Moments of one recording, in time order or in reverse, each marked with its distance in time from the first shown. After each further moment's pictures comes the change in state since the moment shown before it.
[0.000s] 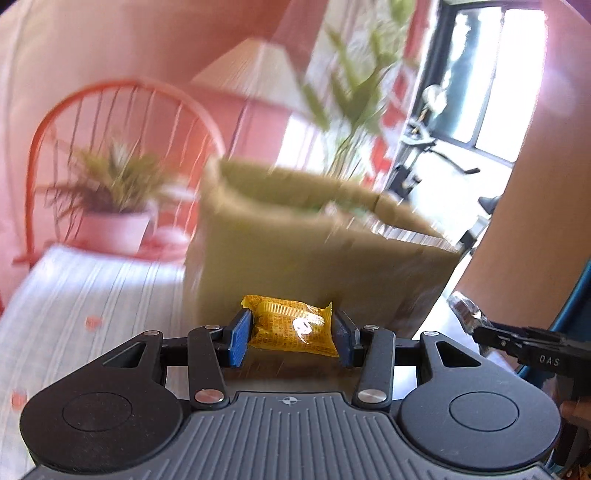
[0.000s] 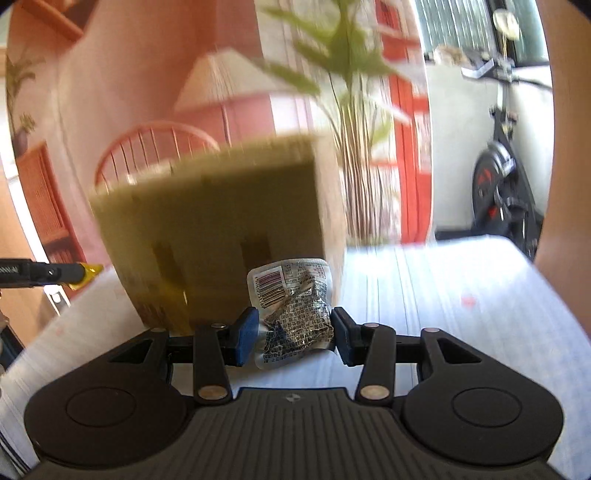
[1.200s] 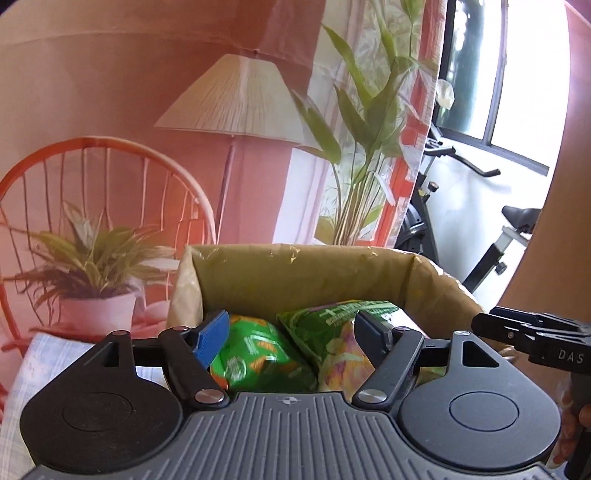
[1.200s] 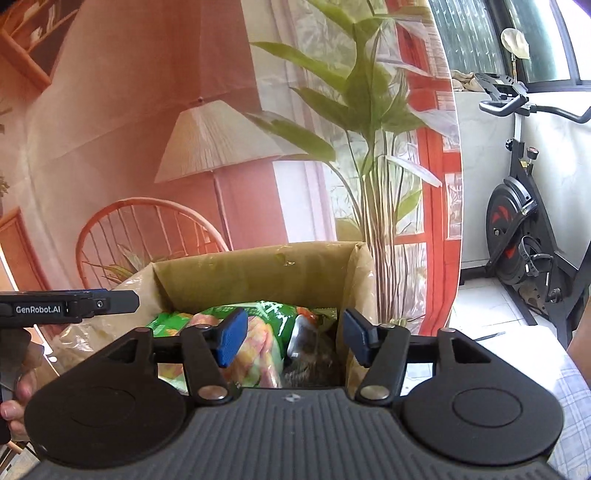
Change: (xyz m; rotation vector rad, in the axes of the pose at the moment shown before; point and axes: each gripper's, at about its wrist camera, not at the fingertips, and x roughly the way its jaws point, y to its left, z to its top) left arm 0.081 -0.003 0.108 0.061 0.022 0.049; right arm 0.098 0.009 0.123 0.039 -0.049 0.012
